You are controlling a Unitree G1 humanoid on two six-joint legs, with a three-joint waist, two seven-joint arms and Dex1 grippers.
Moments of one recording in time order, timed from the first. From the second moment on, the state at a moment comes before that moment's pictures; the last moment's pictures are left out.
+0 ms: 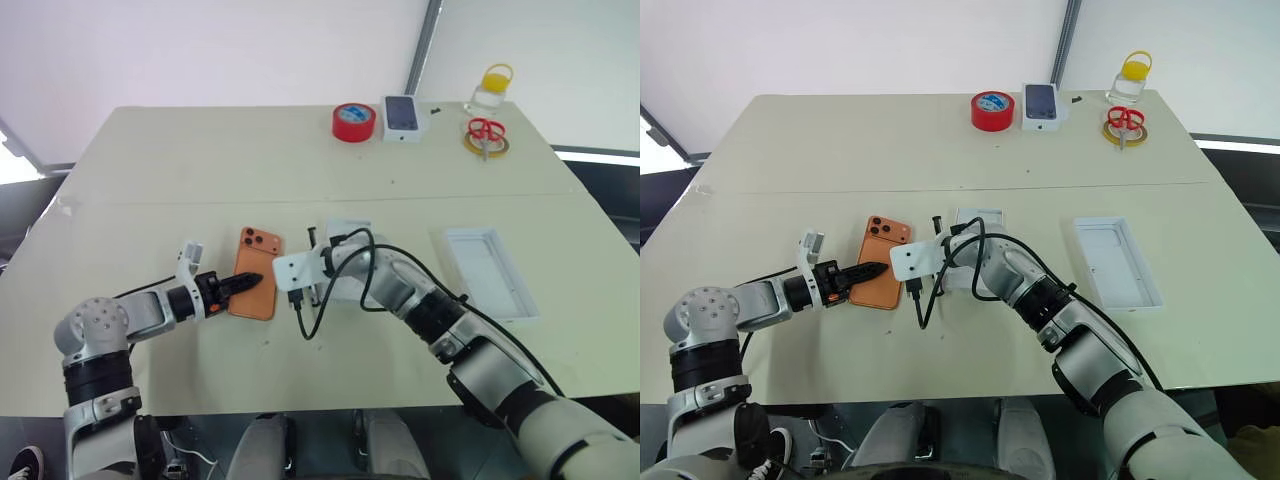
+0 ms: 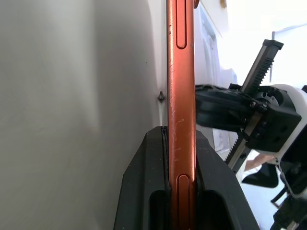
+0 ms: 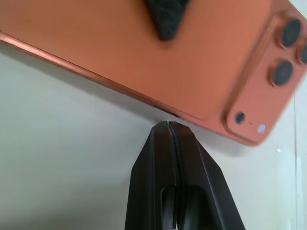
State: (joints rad) left arm -0.38 0.38 0.50 0.11 -0.91 1.43 -0.49; right arm -0.84 -0.22 0.57 0.42 -0.41 0.03 0.84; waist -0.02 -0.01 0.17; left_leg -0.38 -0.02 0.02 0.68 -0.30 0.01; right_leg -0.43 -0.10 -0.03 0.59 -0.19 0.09
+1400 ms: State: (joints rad) left arm -0.41 0.30 0.56 0.10 -1.06 1.26 -0.37; right arm -0.37 -0.61 0.27 -0.06 0.04 0.01 1.11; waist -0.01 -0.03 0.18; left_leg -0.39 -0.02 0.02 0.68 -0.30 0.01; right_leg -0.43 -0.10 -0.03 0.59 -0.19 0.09
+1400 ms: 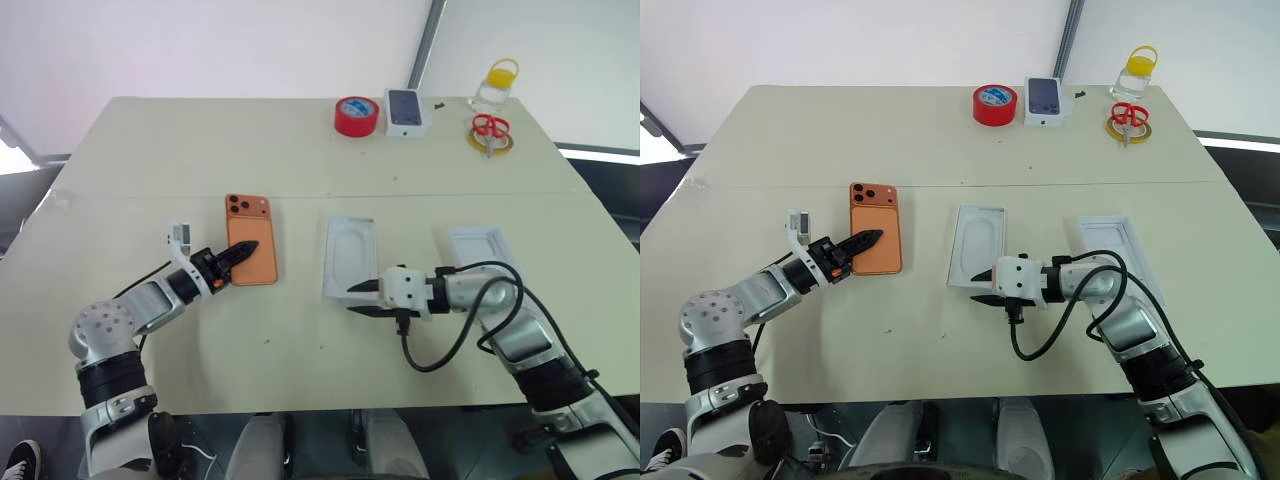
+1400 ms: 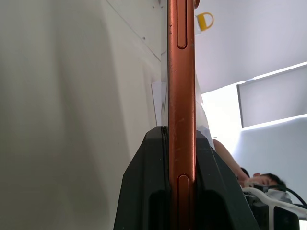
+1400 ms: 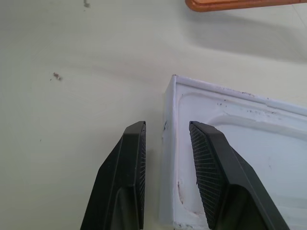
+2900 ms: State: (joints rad) left arm -0.49 0.19 0.32 0.14 -1.03 1.09 -0.27; right arm -0.41 -0.53 0.28 -0.13 0.04 0.22 1.00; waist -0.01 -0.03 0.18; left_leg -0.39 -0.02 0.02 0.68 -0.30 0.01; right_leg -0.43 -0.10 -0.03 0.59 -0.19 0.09
